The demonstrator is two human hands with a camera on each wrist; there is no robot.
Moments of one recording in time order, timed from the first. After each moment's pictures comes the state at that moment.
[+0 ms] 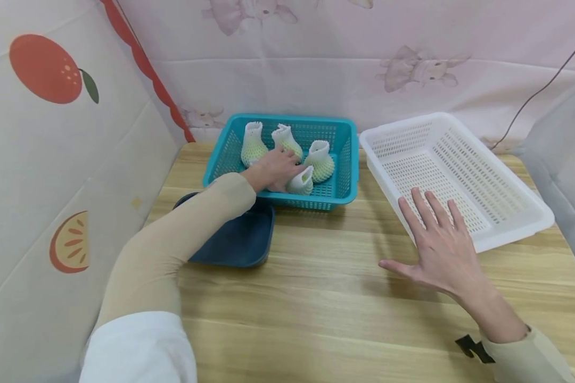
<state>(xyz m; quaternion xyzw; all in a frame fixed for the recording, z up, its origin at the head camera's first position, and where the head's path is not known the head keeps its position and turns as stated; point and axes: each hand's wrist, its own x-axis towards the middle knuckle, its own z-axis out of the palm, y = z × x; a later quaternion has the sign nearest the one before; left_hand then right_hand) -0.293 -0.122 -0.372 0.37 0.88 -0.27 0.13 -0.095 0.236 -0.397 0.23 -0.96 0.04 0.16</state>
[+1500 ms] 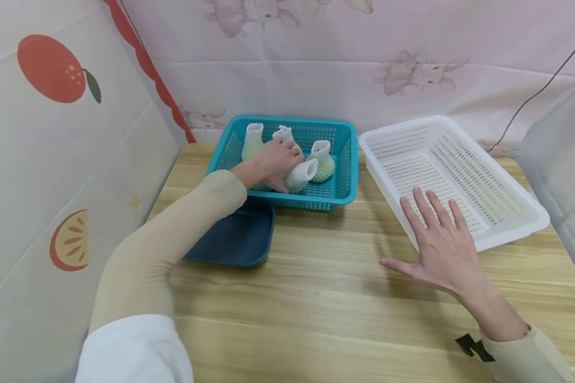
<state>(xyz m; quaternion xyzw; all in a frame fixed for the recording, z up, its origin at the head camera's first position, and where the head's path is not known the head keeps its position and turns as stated) -0.290 -0.132 -0.348 0.39 0.89 -0.23 0.07 -0.094 0.237 -0.391 0.22 -0.96 0.03 0.15</state>
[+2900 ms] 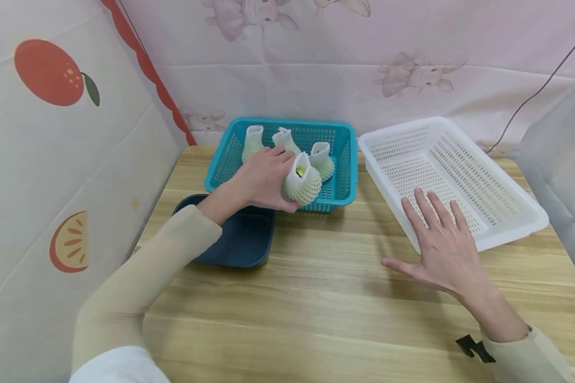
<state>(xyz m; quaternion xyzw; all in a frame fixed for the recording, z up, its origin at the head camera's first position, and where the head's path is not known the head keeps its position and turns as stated) -0.212 -0.145 -0.319 0.36 0.93 -0.02 -0.06 -0.094 0.240 -0.391 0.22 -0.96 0.04 0.15</state>
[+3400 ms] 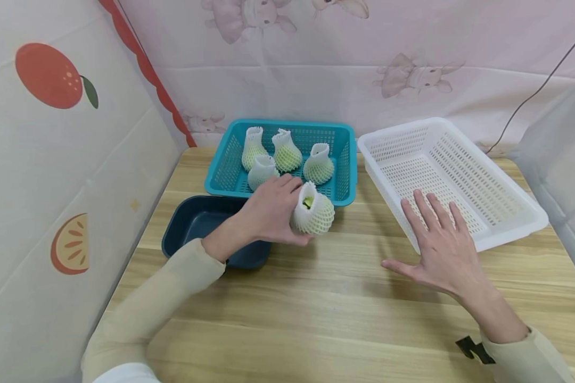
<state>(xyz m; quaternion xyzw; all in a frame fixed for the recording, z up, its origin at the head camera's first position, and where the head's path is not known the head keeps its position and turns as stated) -0.156 -0.126 -0.338 0.37 0.92 0.04 -0.09 -0.092 0.240 -0.394 0.22 -0.96 0.05 0.16</state>
